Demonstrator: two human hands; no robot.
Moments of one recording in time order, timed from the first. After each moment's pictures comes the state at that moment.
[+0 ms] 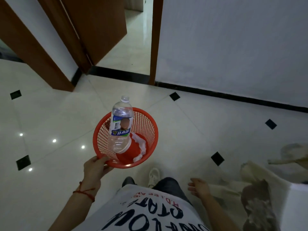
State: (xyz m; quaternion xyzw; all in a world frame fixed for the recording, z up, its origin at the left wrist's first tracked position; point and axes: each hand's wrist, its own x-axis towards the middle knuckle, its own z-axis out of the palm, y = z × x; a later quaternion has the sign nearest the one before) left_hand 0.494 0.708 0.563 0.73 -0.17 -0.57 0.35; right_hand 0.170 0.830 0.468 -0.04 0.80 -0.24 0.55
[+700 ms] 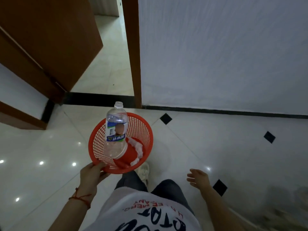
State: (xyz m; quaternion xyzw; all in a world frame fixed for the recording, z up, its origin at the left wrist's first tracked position) left_hand 0.383 0.341 0.547 0.73 -0.20 -0.58 0.30; right_hand 0.056 0.475 0.474 0.01 0.80 -0.30 0.52
